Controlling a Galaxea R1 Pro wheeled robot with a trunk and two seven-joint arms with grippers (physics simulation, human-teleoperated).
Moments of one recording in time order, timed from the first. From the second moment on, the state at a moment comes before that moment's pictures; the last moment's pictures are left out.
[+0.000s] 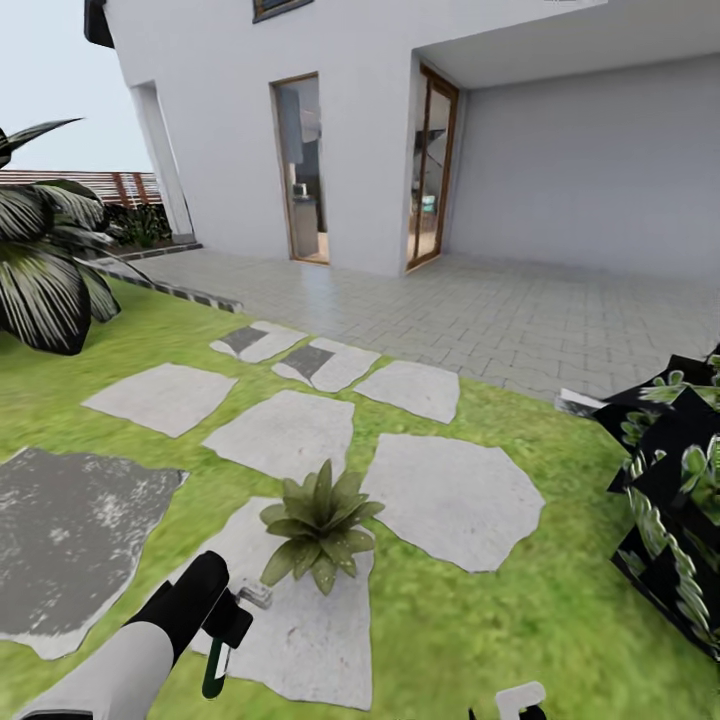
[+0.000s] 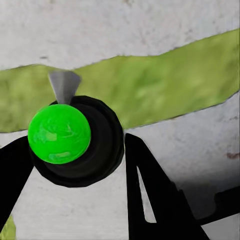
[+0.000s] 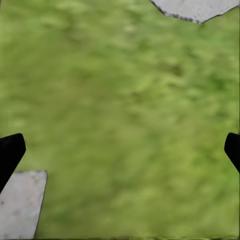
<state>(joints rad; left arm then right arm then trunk) -0.68 0.03 -0.02 -0.46 -0.60 0.81 -0.52 -0.38 -0.01 0.10 -0.08 0.15 -0.39 -0.15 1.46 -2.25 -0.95</state>
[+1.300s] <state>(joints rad) -0.66 0.04 -0.03 -0.45 -0.62 0.81 -0.52 -0.38 -0.01 0.10 -0.08 0.15 -0.39 -0.15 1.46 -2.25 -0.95</state>
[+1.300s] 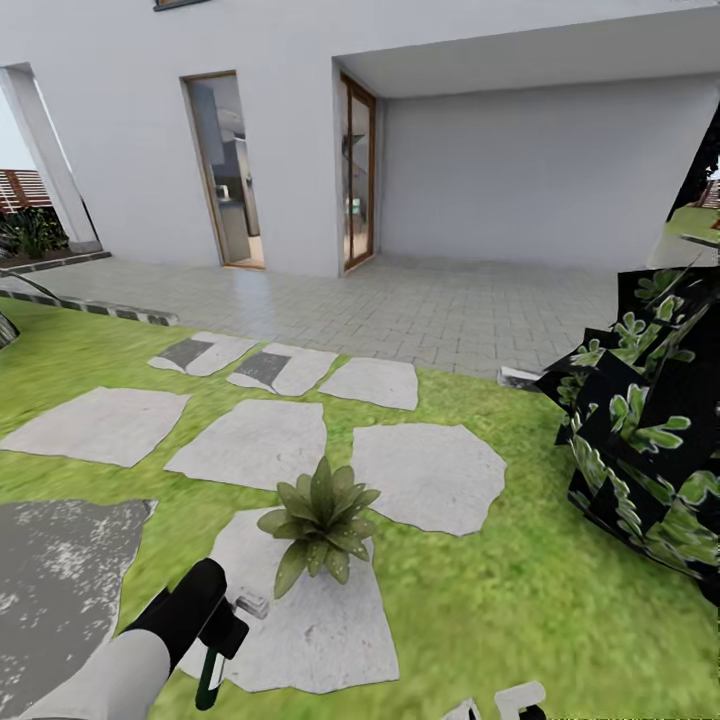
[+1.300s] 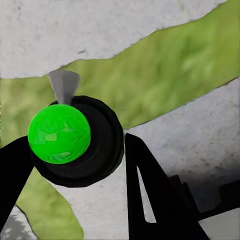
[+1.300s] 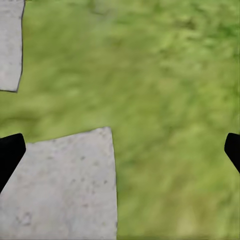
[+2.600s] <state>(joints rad) -0.65 0.03 -0.02 -0.47 -0.61 0.81 -0.52 -0.38 -0.01 0.10 -0.08 0.15 -0.39 -0.15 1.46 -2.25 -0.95</state>
